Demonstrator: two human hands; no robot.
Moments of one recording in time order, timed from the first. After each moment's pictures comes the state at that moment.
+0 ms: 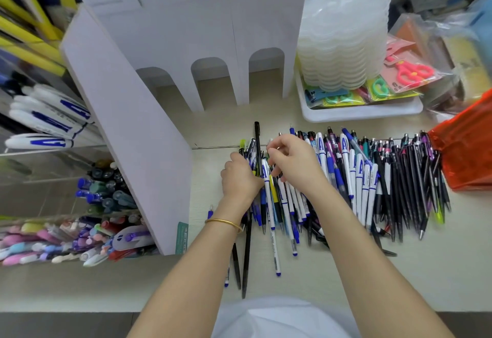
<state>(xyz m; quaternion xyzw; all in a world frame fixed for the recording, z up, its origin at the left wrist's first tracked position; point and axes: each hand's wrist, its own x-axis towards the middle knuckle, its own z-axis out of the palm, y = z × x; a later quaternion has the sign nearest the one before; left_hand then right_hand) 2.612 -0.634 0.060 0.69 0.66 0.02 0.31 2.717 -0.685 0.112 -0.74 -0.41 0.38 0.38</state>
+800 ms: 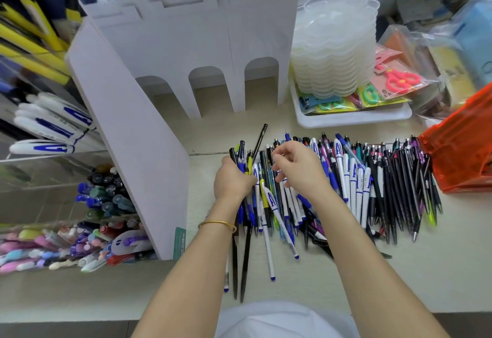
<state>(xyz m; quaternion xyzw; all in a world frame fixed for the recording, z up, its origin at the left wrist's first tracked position) 2.606 -0.625 0.065 0.63 0.68 0.08 0.37 2.725 -0.694 0.111 -0.75 -0.39 0.37 0.38</state>
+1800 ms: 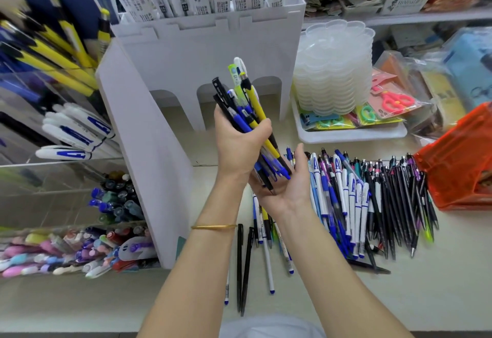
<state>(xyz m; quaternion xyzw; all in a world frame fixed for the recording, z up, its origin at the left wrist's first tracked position) 2.626 -0.626 0.182 0.52 0.44 0.51 0.53 2.676 -0.691 0.143 -0.31 0.15 0.60 0.72</state>
